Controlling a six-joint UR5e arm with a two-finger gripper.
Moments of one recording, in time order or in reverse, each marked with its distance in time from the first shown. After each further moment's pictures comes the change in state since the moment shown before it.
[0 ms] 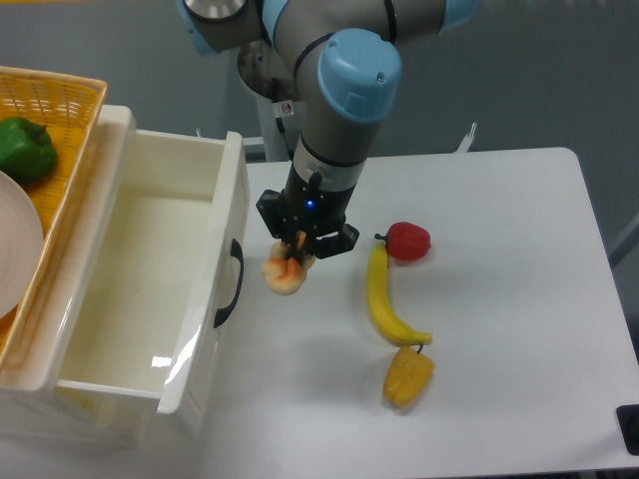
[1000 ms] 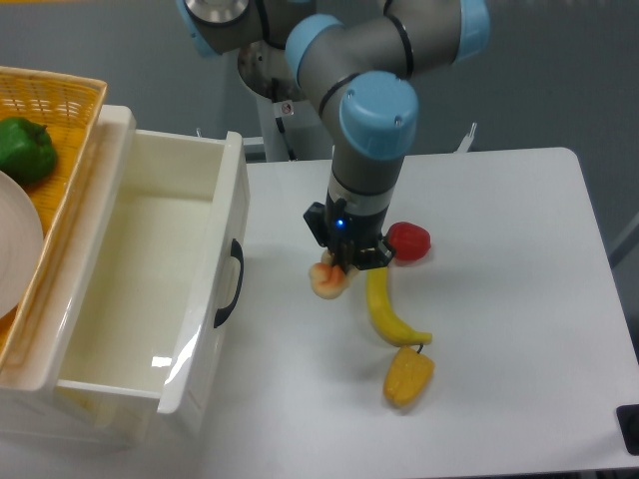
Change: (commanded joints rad) arm 0.032 -0.021 -0.038 -0.002 0.114 0.244
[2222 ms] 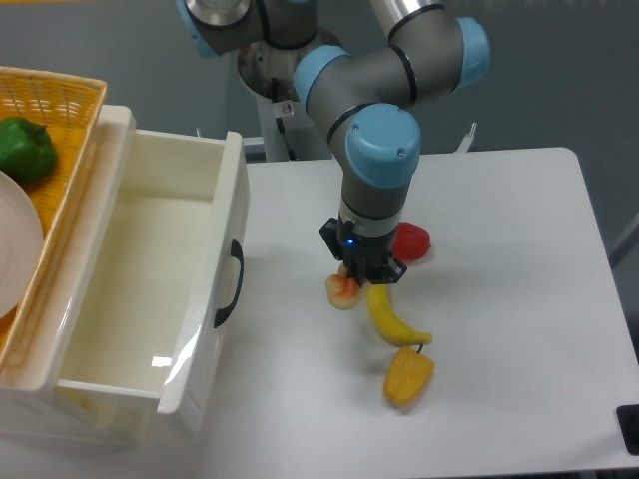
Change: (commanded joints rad) arm 0.014 -0.067 -0.086 0.149 0.133 0.130
